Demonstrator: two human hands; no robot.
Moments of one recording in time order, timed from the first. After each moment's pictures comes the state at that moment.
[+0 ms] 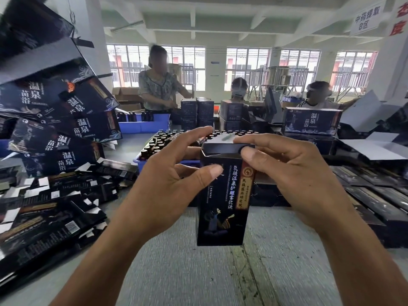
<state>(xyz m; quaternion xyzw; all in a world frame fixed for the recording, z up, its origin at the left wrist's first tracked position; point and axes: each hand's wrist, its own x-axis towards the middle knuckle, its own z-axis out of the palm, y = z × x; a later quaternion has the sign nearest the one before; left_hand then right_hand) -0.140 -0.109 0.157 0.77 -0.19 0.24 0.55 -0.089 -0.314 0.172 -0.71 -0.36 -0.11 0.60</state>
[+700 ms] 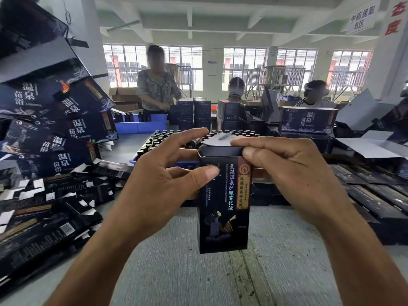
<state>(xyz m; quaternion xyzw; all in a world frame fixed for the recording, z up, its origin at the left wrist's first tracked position) -0.144 -0.112 0.159 0.75 -0.18 0.24 0.59 -0.093 -0.319 0.178 -0.72 -0.34 -0.13 0.59</state>
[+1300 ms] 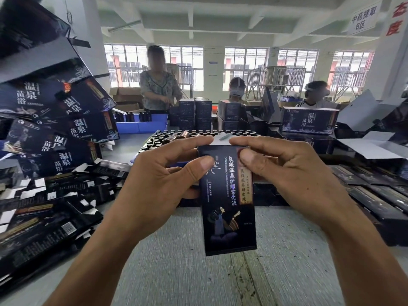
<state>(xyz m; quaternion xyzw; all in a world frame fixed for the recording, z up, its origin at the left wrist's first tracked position) -0.144 -0.113 0.160 0.72 -0.18 0.24 0.62 -0.091 -0.322 0.176 -0.72 -0.39 -0.10 0.57</state>
